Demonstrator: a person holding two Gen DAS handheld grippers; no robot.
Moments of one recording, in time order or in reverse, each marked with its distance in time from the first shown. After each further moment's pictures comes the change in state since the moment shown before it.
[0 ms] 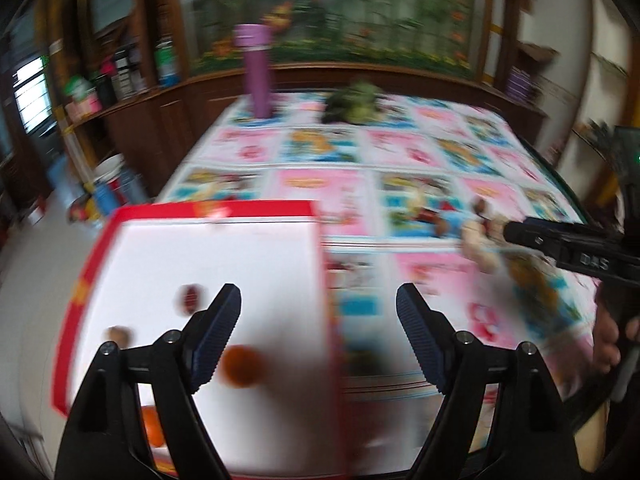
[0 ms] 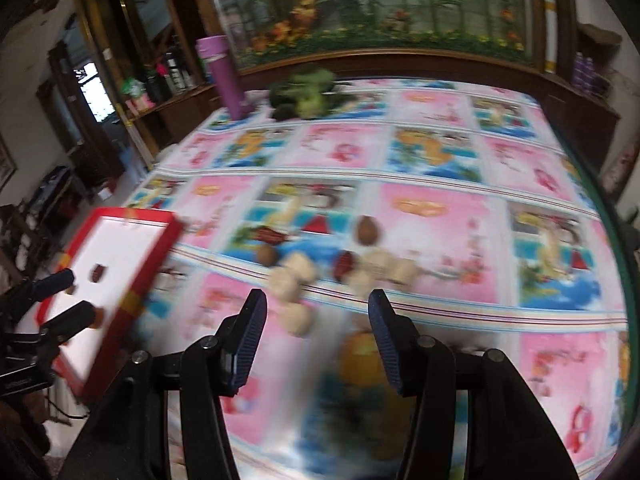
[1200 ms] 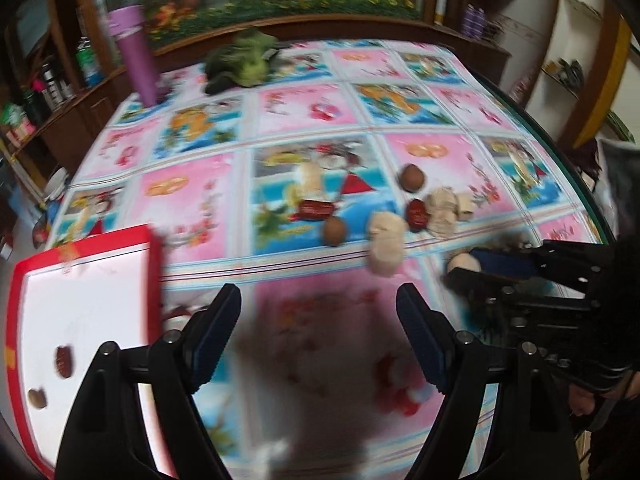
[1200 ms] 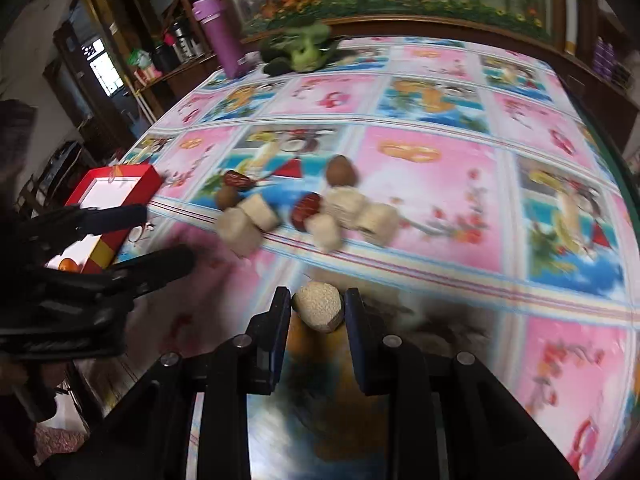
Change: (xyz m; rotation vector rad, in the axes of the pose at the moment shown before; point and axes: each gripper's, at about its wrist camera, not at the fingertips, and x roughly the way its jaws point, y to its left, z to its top) left arm 0.088 -0.103 0.036 0.138 0.177 -0.101; right arm 0.024 -0.033 -0.023 -0.027 0.113 0.077
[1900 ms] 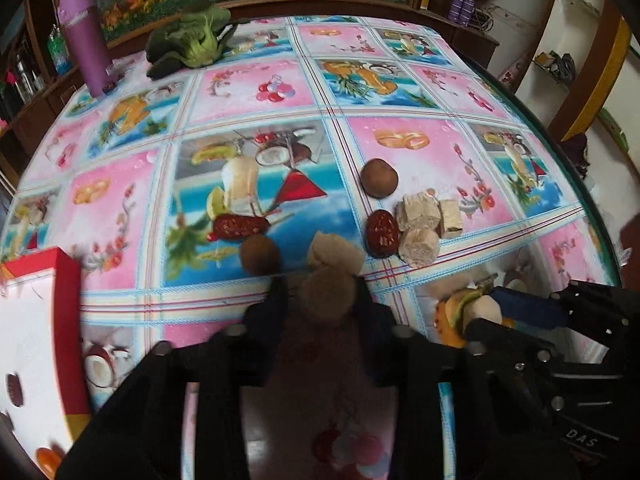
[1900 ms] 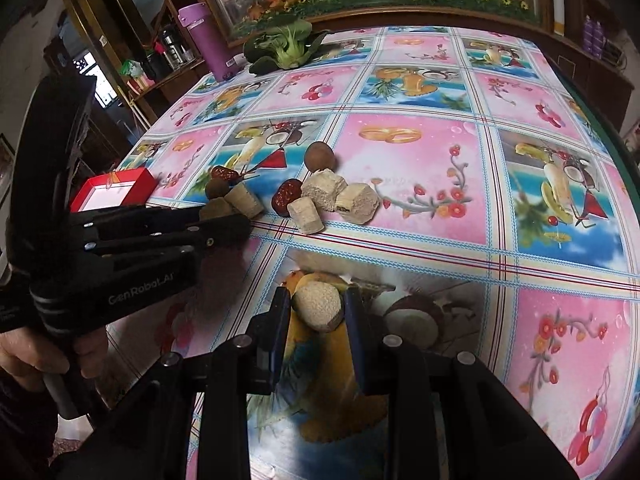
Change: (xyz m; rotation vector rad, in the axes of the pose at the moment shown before) left arm 0.048 -0.023 0.020 -0.009 0.044 -0.082; right arm 0.000 -0.008 -0.005 0.055 0.011 0.015
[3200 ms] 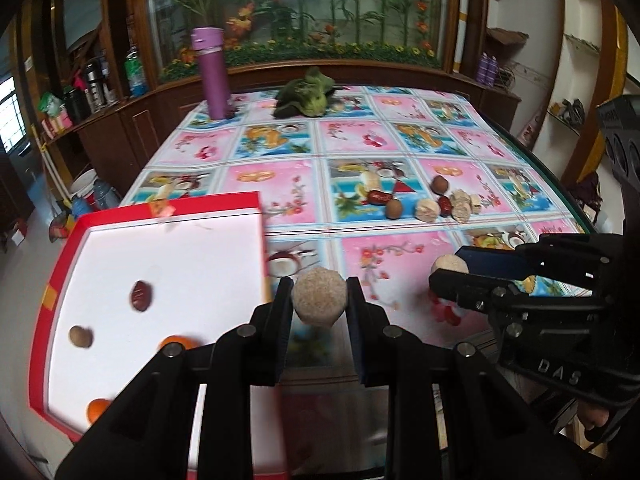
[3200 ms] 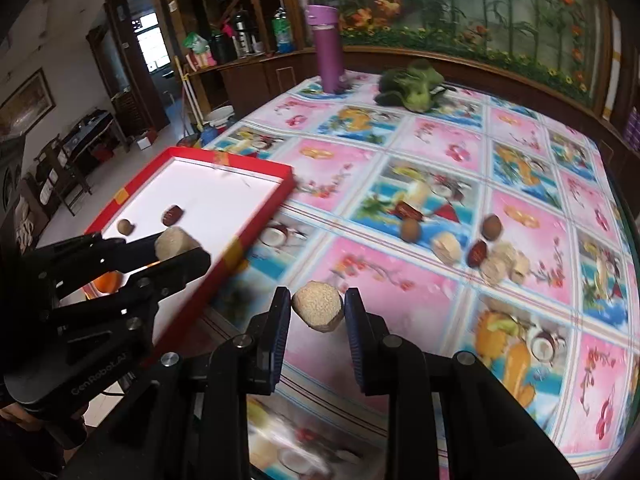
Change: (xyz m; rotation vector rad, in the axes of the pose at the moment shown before) left arm -0.137 0.080 -0.103 -0.083 -0.244 0.143; right arm -0.016 0.166 0.001 -0.243 -0.073 0.021
